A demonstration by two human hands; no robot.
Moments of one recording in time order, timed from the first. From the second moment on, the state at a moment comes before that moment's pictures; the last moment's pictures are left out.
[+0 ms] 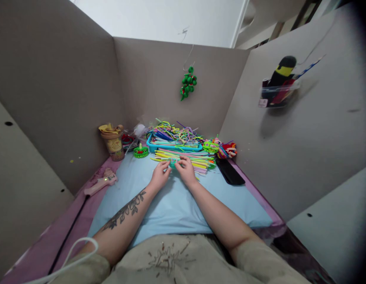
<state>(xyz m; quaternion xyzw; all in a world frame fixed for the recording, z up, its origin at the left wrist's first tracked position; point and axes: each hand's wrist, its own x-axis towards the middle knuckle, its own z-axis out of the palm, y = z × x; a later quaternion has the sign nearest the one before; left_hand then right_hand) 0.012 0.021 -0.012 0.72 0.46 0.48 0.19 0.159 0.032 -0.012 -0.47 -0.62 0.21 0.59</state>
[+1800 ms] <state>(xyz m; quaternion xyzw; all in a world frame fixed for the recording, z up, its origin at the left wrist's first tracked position) -0.015 0.022 0.011 0.70 0.45 0.55 0.10 0.169 0.022 -0.003 -0.35 -0.80 -0.03 0.48</state>
